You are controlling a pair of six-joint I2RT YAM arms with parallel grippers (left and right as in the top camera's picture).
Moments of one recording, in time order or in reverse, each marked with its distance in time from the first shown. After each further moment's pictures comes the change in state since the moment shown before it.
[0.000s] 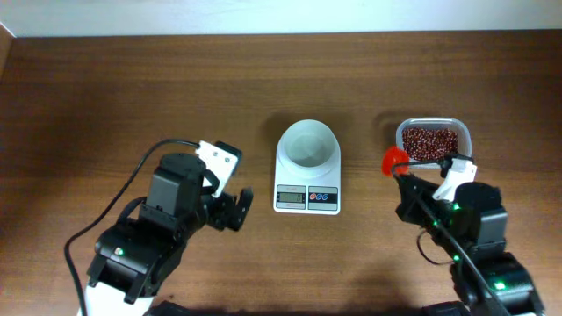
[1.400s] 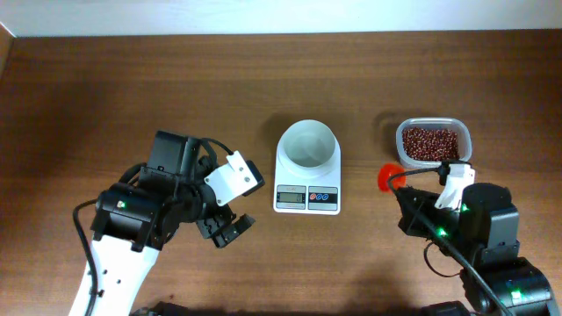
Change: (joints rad) left arm 0.124 0.191 0.138 -0.272 0.357 0.558; right arm 0.000 -0.004 0.101 -0.183 -0.103 -0.024
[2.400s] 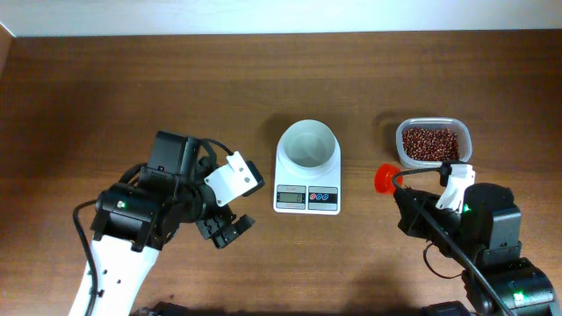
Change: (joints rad) left arm 0.000 0.000 0.000 -0.002 0.003 0.000; right arm 0.000 0.000 0.013 -0.026 -0.018 0.034
